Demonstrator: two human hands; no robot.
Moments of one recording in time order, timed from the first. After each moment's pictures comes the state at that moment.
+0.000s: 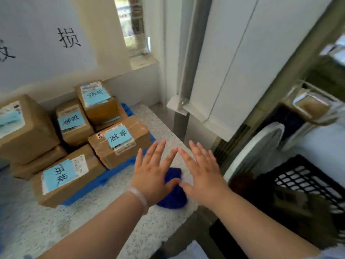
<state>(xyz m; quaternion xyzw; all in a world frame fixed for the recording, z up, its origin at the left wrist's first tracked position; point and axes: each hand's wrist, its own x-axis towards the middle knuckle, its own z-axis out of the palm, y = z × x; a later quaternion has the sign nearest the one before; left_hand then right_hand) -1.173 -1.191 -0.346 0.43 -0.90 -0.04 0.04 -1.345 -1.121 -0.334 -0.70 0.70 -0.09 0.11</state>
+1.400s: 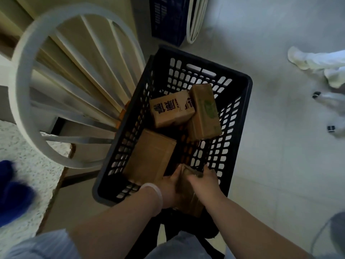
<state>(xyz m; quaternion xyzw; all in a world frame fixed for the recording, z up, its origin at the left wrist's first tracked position) -1.489 -0.939 -0.519 0.19 -0.73 -0.42 -0.50 -1.562 -0.814 -0.514 0.12 0.83 -0.26 0.47</state>
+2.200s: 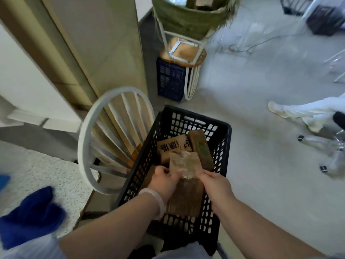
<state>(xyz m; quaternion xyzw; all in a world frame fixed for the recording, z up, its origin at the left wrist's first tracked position) -1.508 -0.962 -0.394 0.49 -0.65 -0.56 -0.15 -1.587 -0.824 -0.388 0.14 0.78 -0.49 0.36</state>
